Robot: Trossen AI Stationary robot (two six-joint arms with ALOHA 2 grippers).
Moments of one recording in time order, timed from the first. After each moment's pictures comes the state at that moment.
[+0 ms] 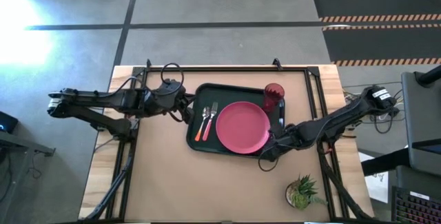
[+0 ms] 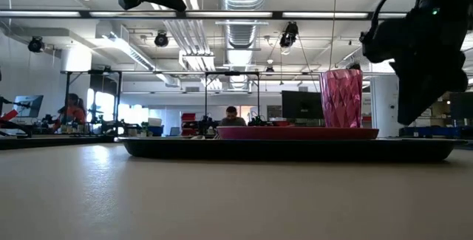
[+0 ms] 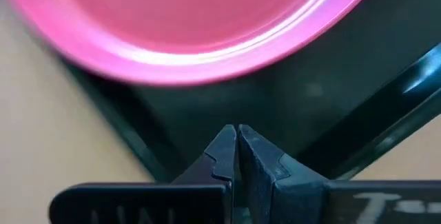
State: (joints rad) left arm -0.03 1.11 1.08 -0.54 -0.53 -0.45; right arm 0.35 1.36 0.73 -0.65 0.19 1.19
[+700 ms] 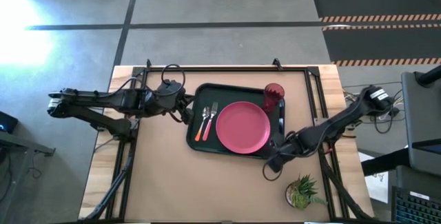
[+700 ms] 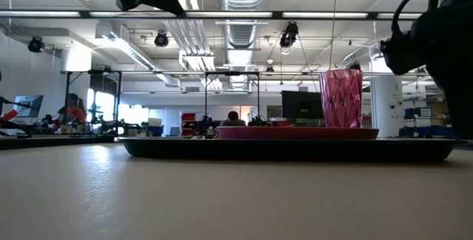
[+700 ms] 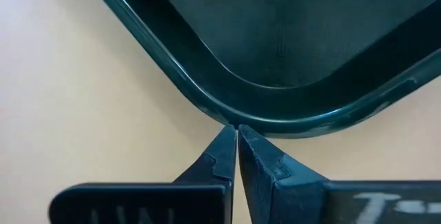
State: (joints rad) left arm -0.03 1.11 1.08 -0.58 -0.53 -0.46; right arm 0.45 1.39 0.72 -0.63 -0.01 1.31
